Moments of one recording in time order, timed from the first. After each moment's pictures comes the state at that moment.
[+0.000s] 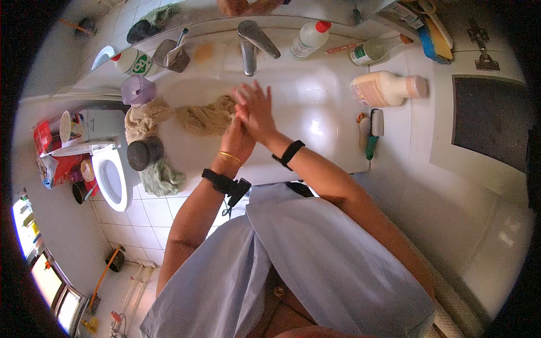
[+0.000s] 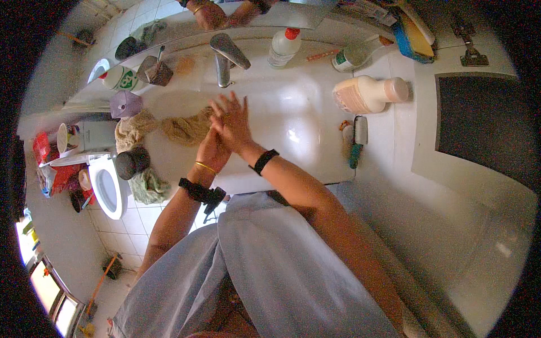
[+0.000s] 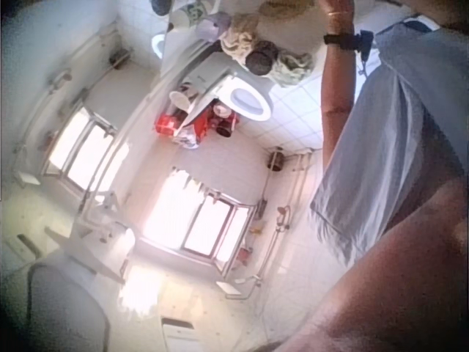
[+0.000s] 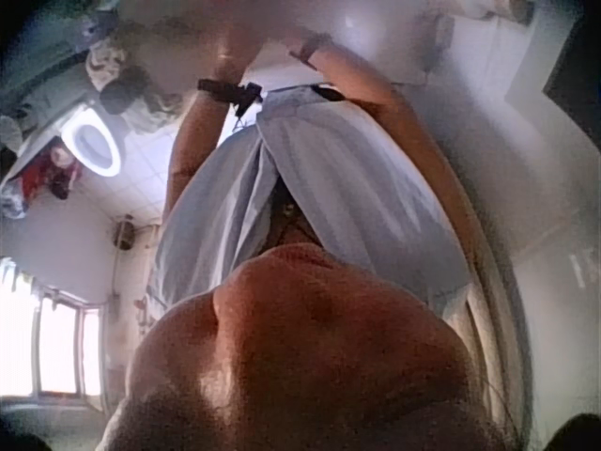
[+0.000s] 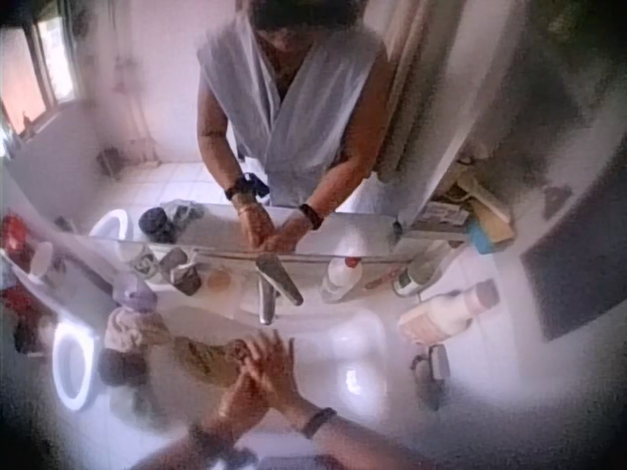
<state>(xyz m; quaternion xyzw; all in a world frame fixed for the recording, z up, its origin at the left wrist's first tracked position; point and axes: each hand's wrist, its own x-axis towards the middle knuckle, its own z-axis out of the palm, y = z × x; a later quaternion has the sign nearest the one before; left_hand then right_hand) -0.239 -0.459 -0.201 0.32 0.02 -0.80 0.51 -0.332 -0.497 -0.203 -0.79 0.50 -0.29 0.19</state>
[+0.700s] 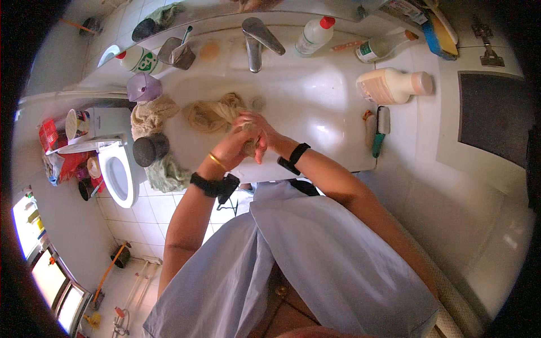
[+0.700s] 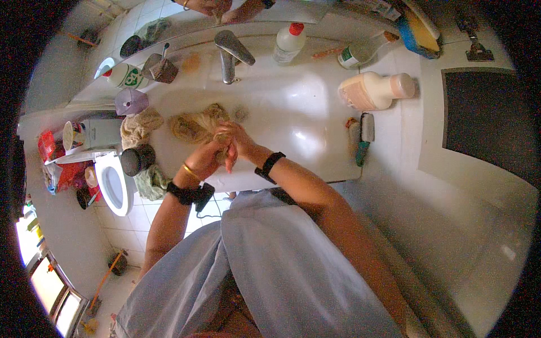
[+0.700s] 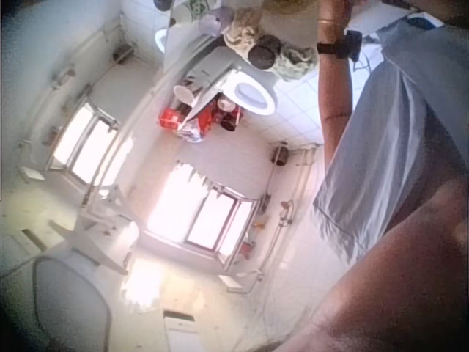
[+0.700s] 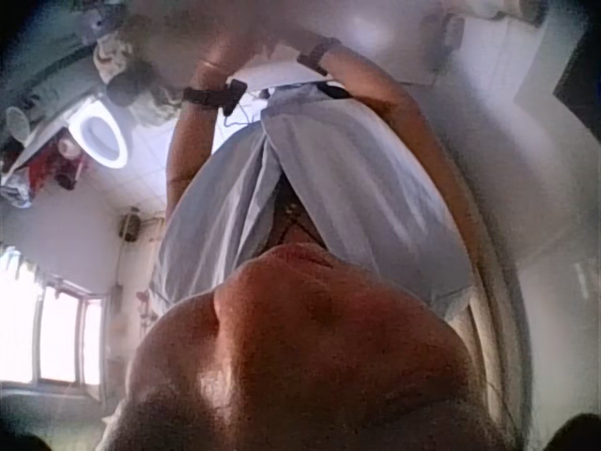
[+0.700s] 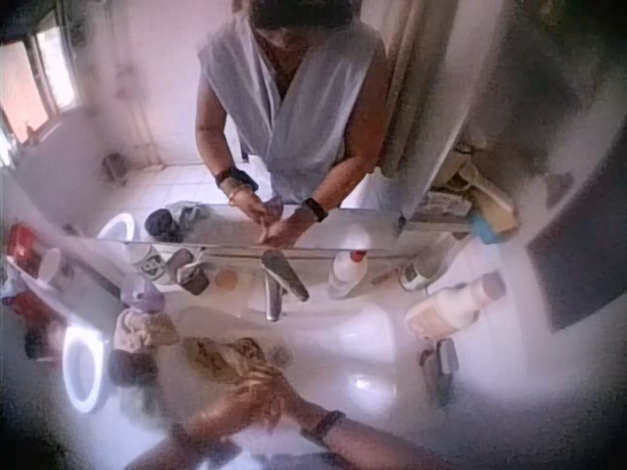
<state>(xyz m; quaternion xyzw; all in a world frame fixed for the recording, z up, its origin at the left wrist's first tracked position) -0.201 -0.457 -0.143 0.26 -0.21 -0.90 0.28 -0.342 -0.484 -0.277 -0.78 0.21 -0.44 0.40</state>
